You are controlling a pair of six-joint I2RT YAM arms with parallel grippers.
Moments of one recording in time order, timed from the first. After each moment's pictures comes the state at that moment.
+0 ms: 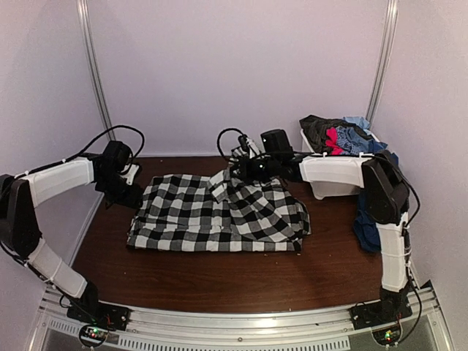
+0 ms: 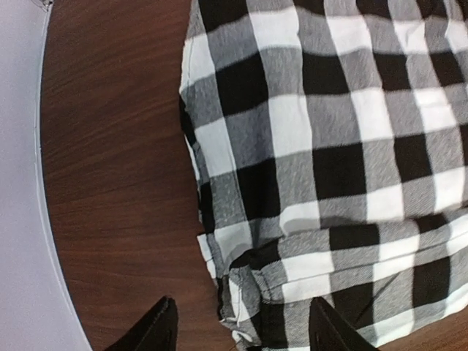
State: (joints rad) left arm -0.23 1.48 1.09 -0.70 -0.07 -0.05; right arm 0.65 2.16 1.67 0.03 -0.47 0.54
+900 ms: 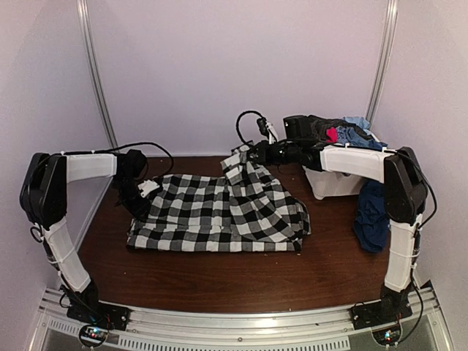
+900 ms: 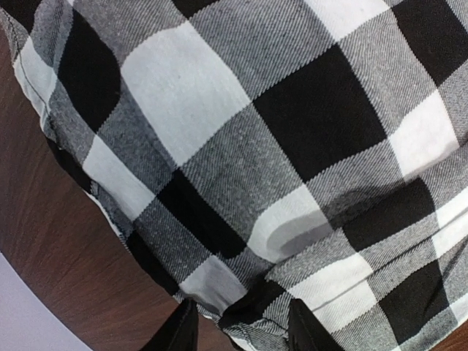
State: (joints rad) left arm -0.23 1.82 1.25 -0.83 -0.04 0.46; right arm 0.54 2.00 1.60 0.02 -0.53 0.46
